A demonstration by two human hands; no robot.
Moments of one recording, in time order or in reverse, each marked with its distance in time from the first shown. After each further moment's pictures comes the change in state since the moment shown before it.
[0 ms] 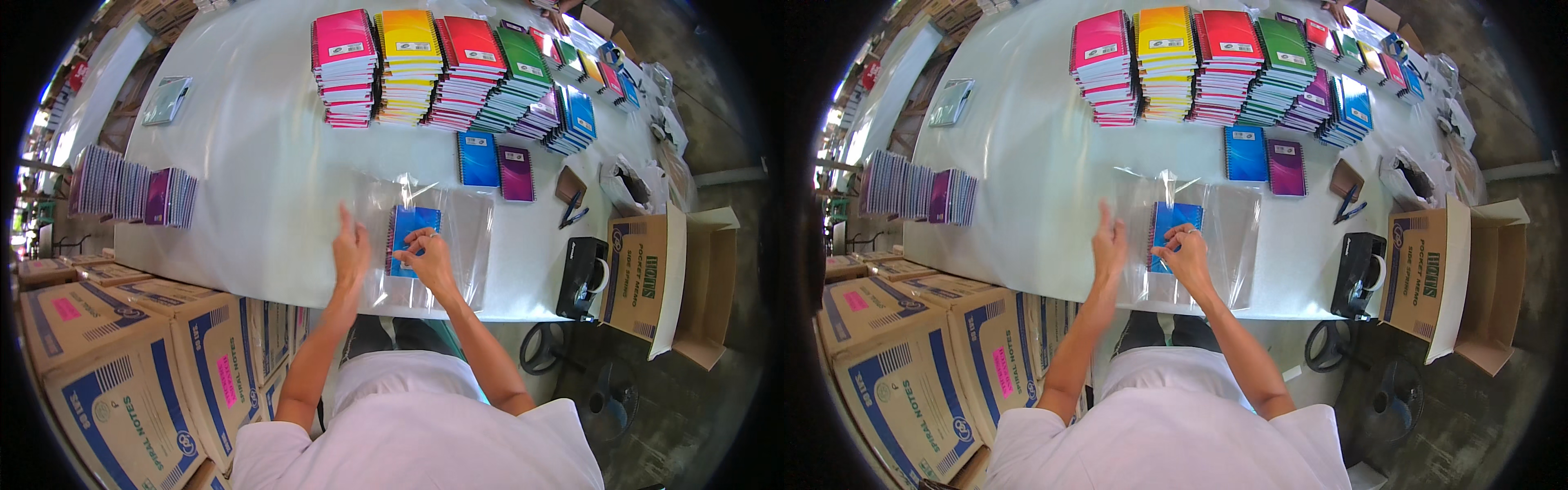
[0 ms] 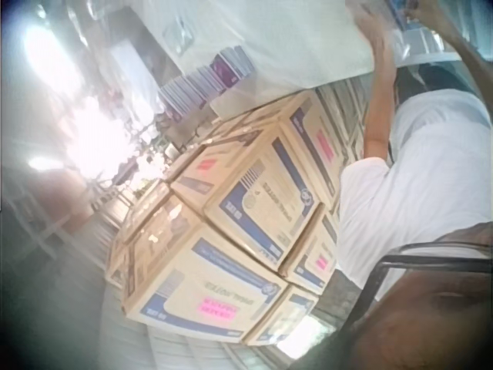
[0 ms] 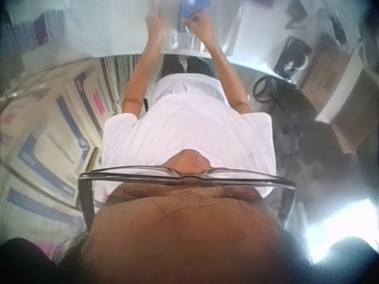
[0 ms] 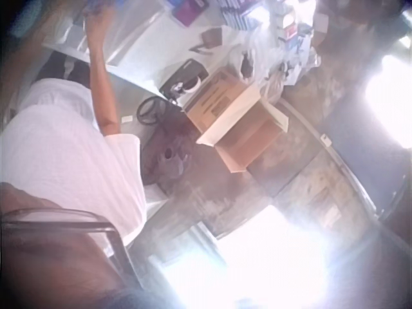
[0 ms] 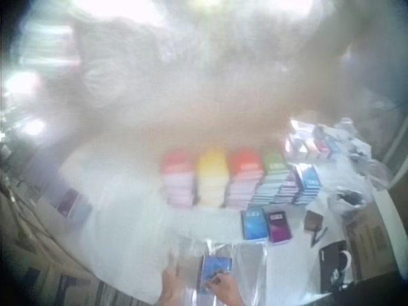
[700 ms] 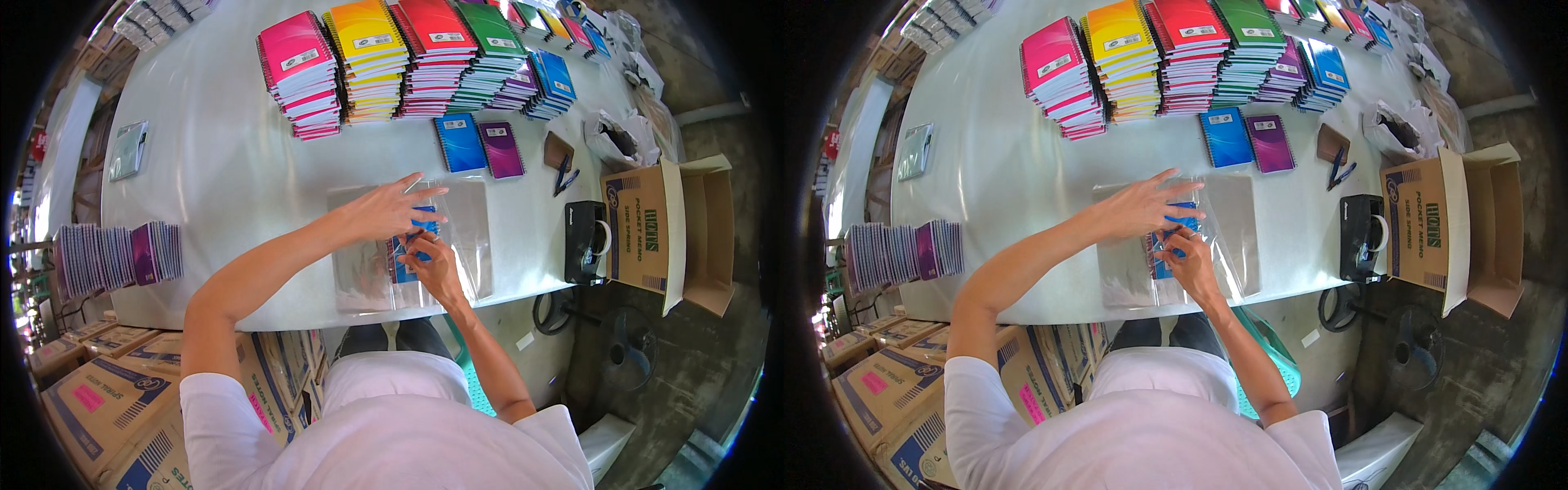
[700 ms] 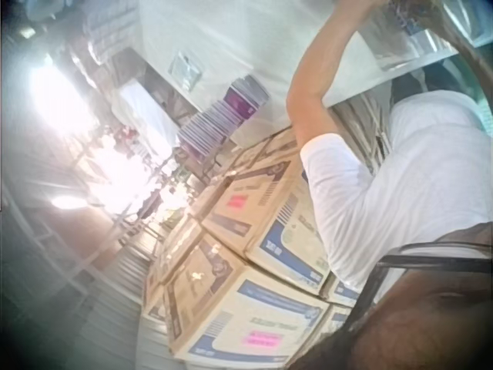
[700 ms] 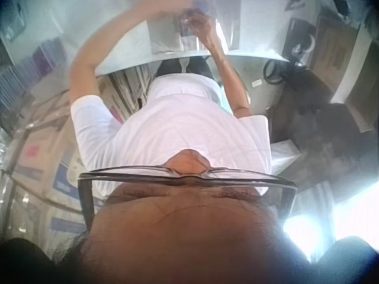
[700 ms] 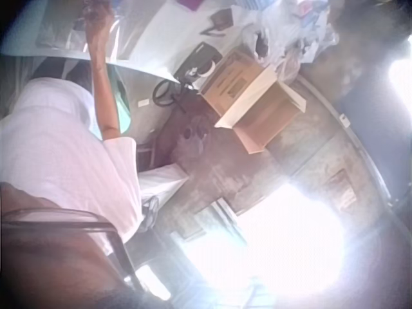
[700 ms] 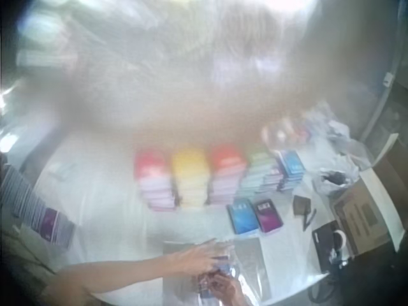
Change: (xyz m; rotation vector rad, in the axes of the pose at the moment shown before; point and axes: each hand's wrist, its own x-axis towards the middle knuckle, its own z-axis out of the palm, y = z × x) left_hand 0.092 0.085 -0.005 1.110 -0.793 1.742; right_hand -0.010 -0.014 0.006 0.020 0.120 -0.022
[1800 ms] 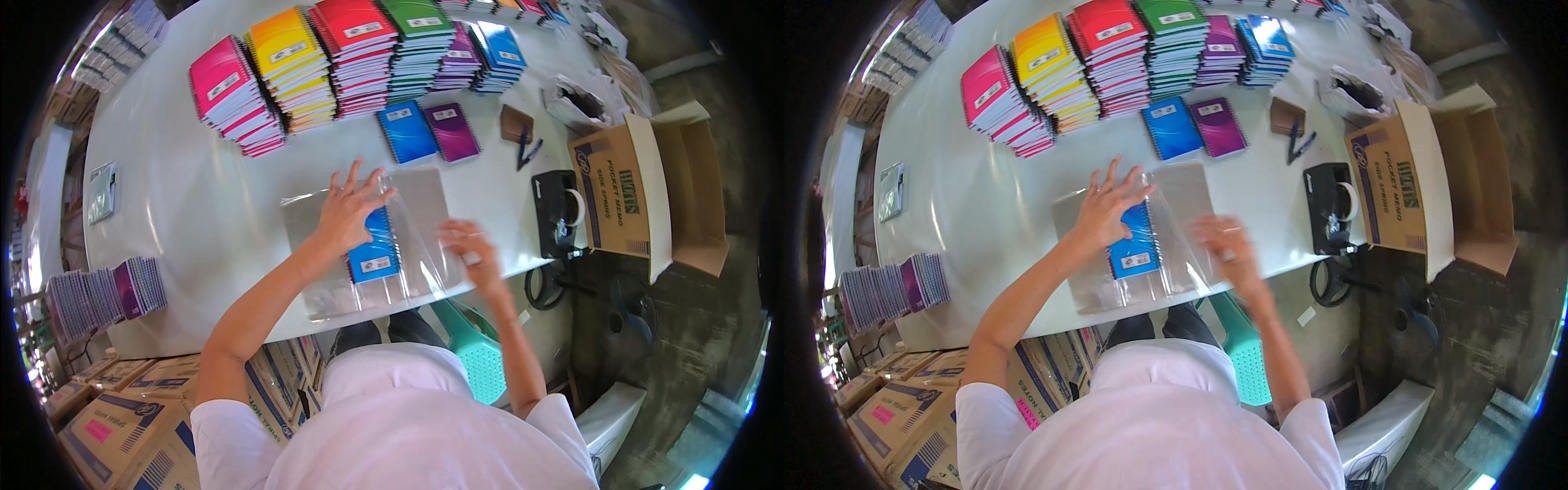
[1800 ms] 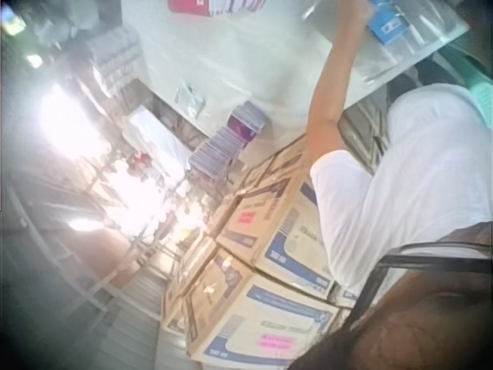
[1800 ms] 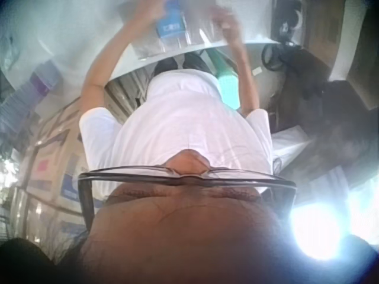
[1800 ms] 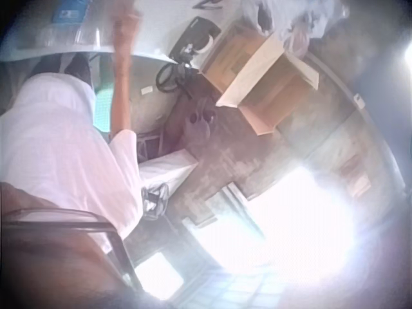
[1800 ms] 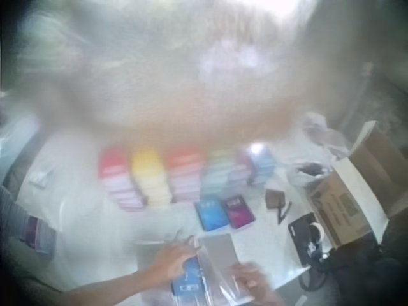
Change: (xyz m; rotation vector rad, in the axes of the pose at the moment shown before) left_hand 0.037 0.032 0.017 -0.343 0.073 -0.702; right_hand -0.041 0.043 -0.125 0.133 0.111 -0.155
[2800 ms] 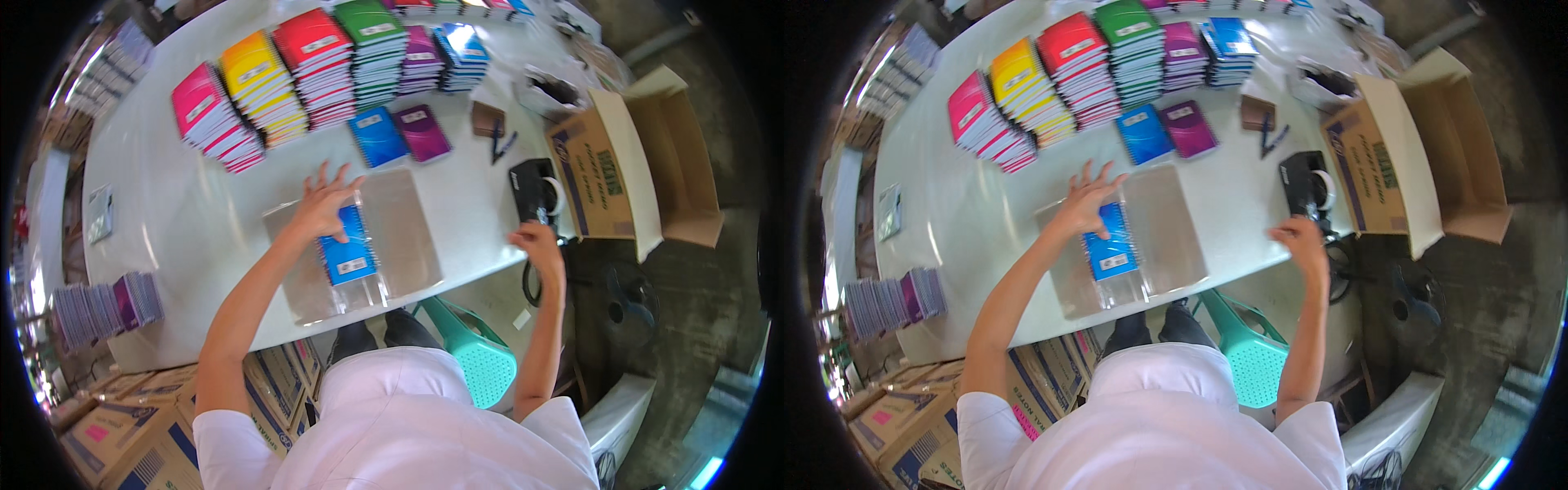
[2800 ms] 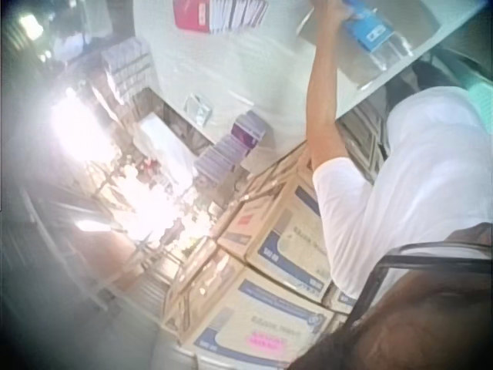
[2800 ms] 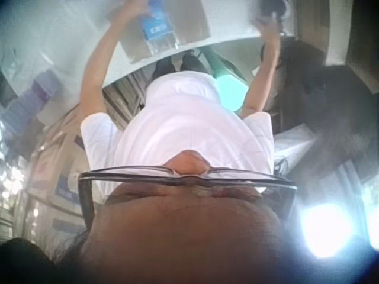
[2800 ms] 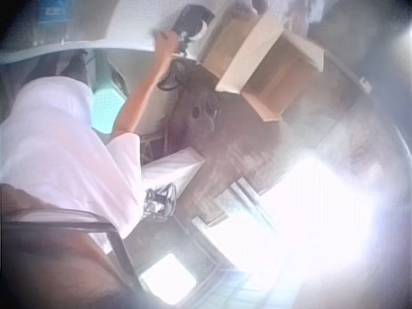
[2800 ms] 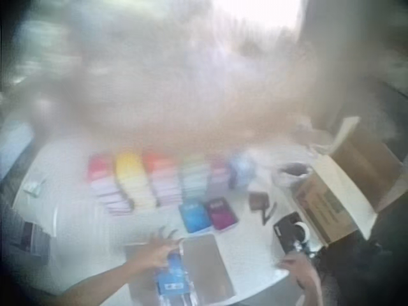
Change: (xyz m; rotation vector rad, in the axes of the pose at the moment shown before) left_hand 0.024 -0.004 -0.003 -0.120 -0.181 -0.139; right_hand -0.032 0.031 -0.160 -0.436 0.075 0.414
